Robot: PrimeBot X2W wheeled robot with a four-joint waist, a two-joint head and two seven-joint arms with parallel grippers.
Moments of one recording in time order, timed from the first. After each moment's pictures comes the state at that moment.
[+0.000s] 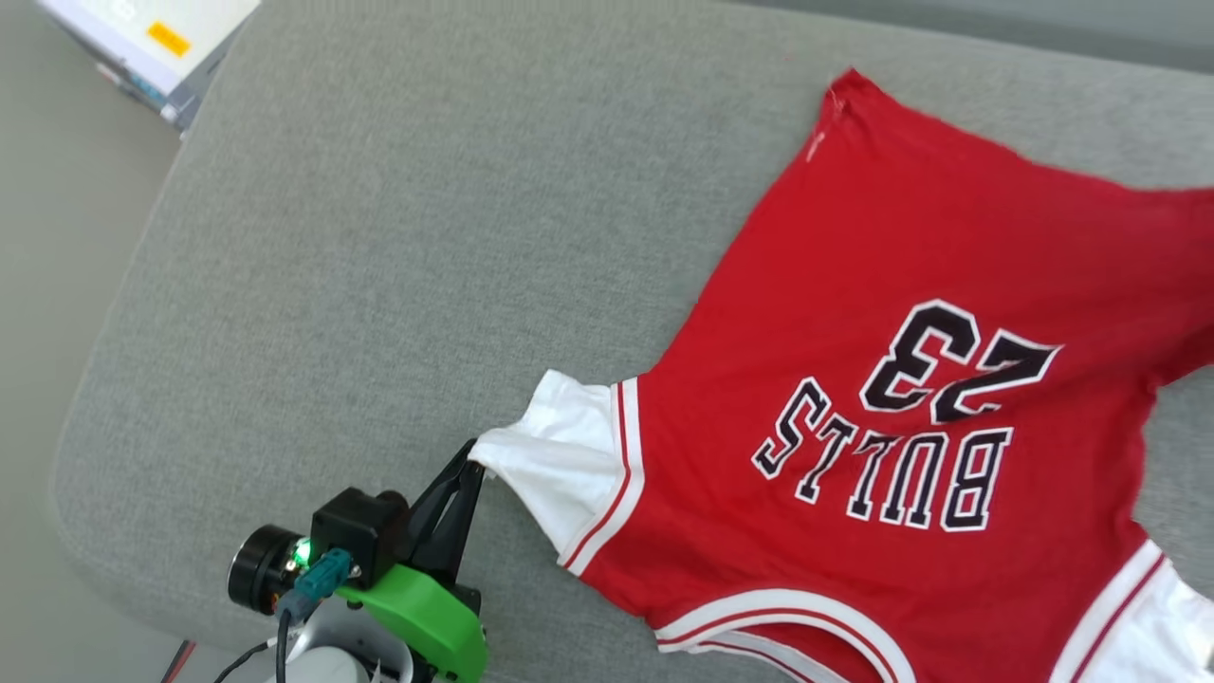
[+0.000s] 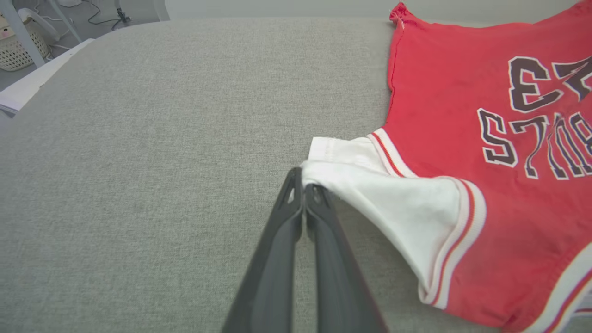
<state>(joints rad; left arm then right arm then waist) -0.22 0.56 -0.76 -0.02 -0.66 0.24 -0.22 -0.75 -0.97 0.45 0.28 0.84 0.13 0.87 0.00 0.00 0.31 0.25</state>
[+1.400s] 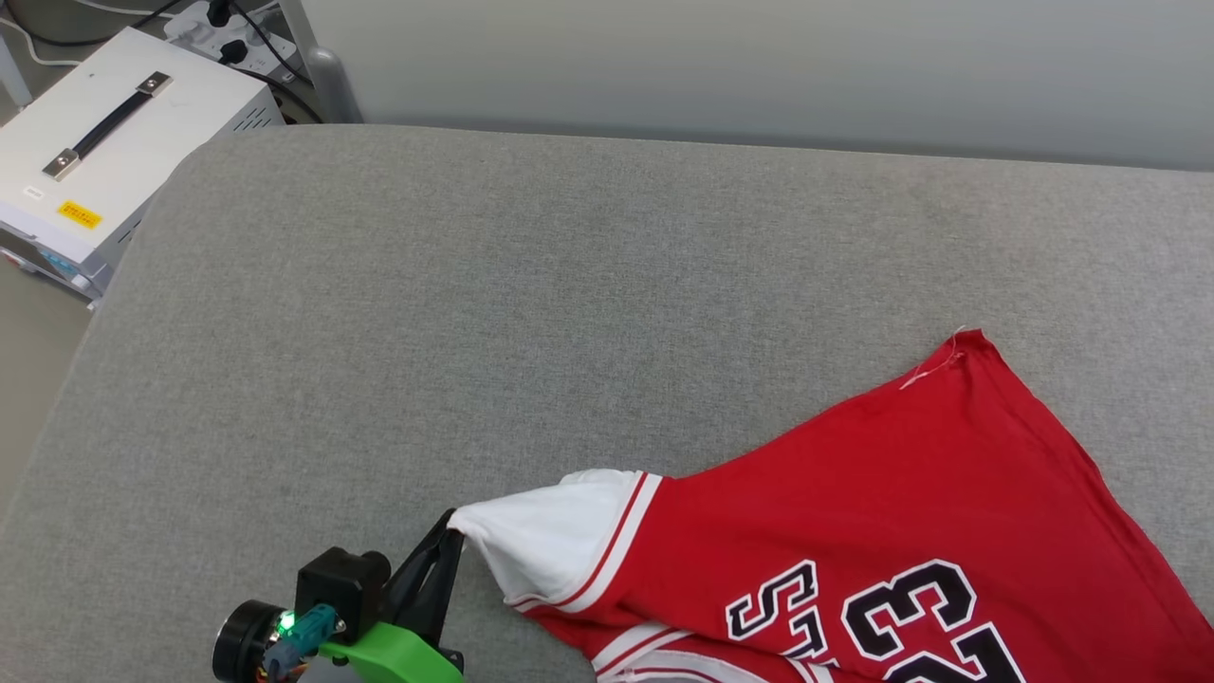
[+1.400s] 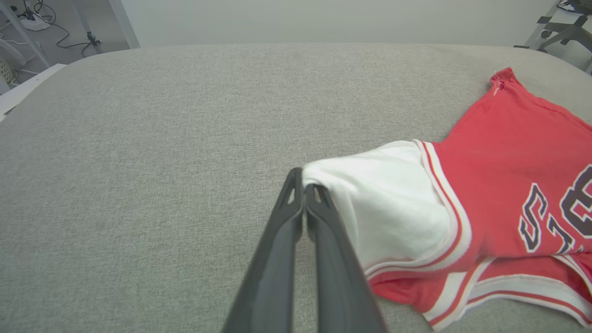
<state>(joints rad) -0.11 0.60 -0.76 -0.05 -0.71 0.29 -0.21 0.19 -0.81 -0.01 0.06 0.89 0.13 0.50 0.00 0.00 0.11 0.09</state>
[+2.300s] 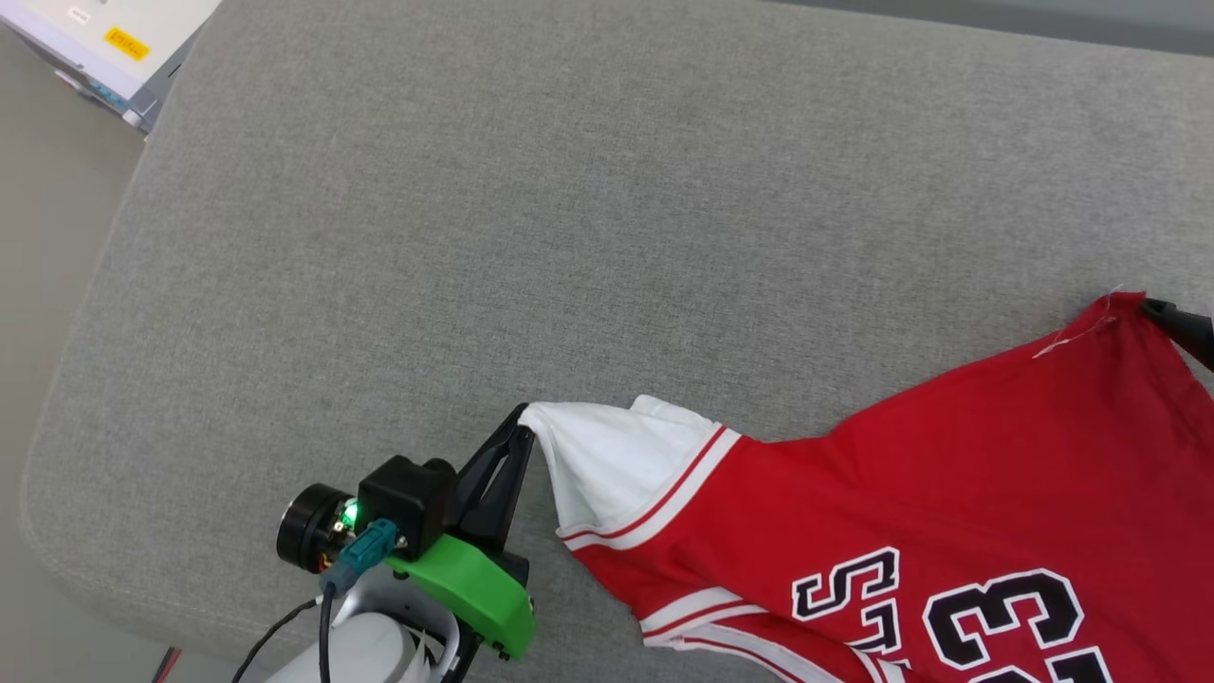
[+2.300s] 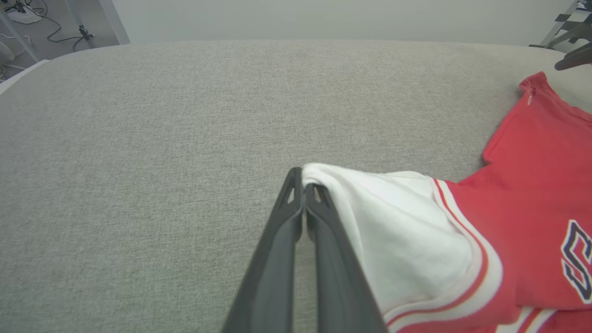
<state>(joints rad) -0.29 0.51 -0.80 -0.03 -0.65 0.24 -0.22 -0.56 -0.75 0.28 0.16 0.69 0.13 0.87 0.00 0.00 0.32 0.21</state>
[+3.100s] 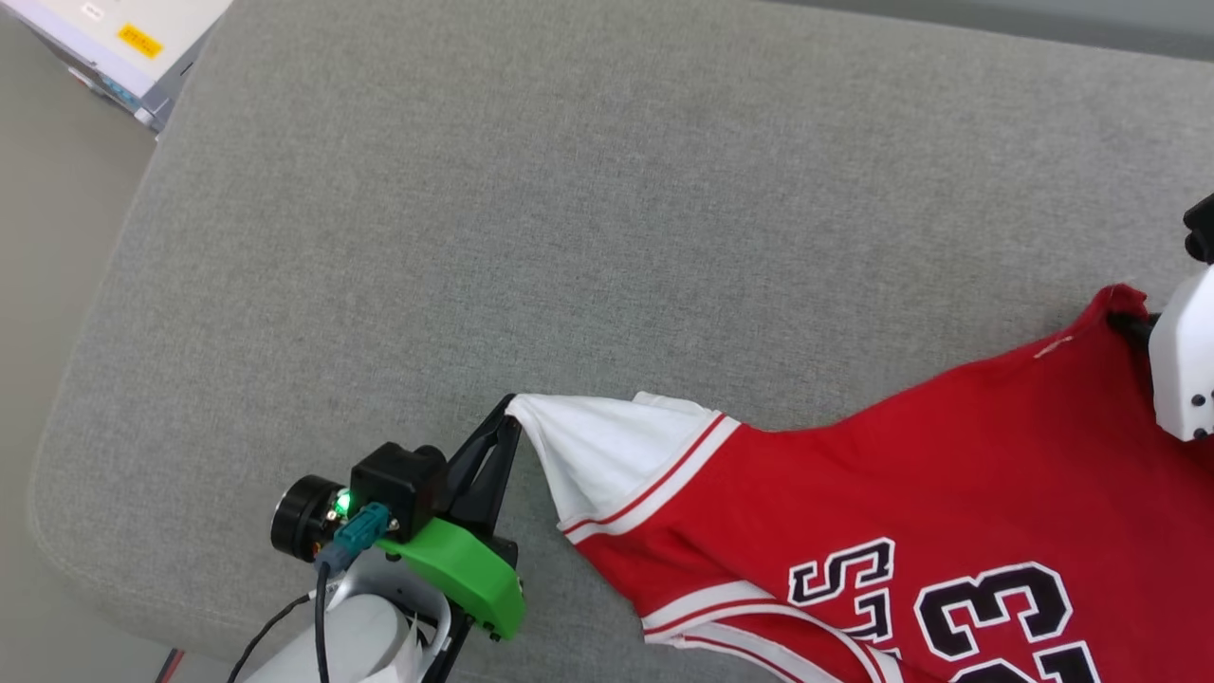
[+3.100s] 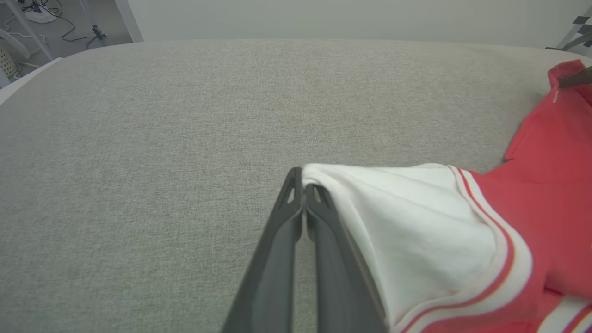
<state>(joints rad) -0.31 0.47 -0.77 0.08 -0.64 0.19 -0.25 -0.59 -0.74 0.47 0.31 0.75 0.13 0.62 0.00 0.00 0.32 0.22</state>
